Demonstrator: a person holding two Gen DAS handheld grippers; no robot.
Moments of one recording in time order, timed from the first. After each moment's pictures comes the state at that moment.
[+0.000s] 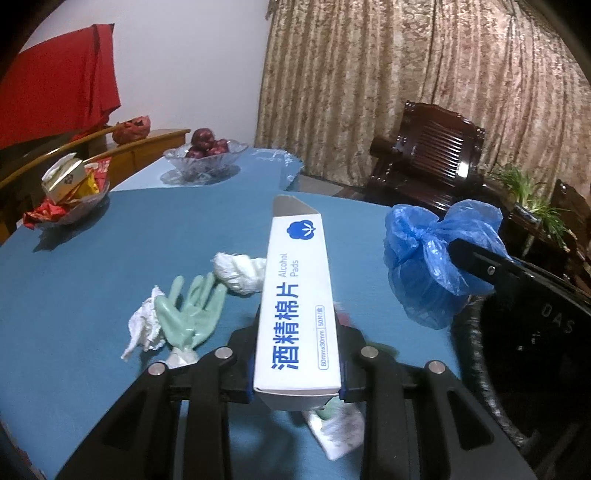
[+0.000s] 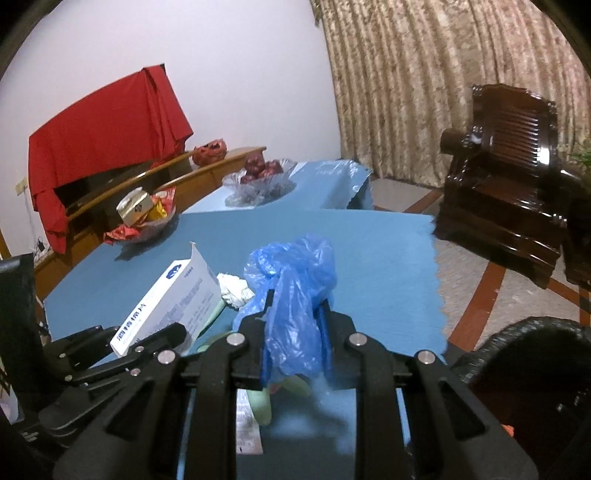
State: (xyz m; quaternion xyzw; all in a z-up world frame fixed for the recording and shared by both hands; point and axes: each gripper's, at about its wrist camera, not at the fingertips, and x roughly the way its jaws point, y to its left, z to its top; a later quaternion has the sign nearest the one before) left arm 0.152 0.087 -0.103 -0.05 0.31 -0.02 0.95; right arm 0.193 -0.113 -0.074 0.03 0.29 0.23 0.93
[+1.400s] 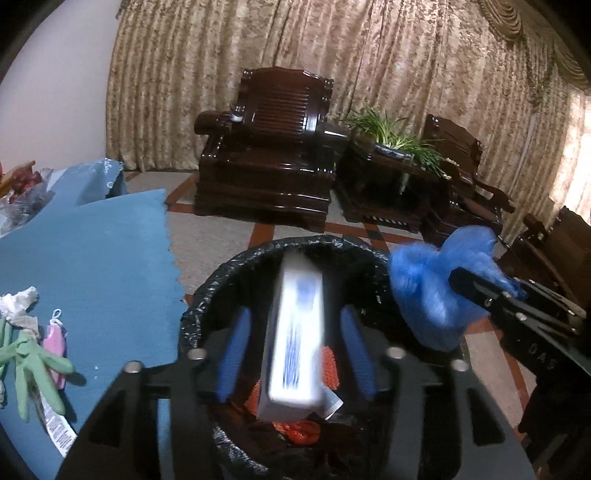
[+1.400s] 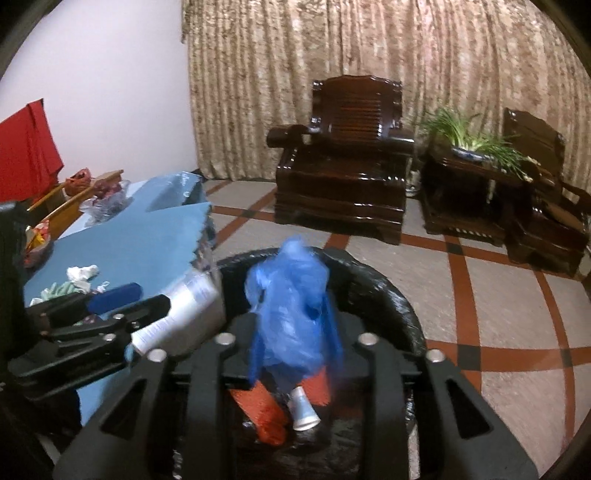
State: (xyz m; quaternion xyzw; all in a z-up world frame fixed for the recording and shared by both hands) left arm 0.146 -0.179 -0.103 0.01 0.33 -0.28 0.90; right arm 0.081 -0.363 -0.098 0.04 0.30 -0.05 0.95
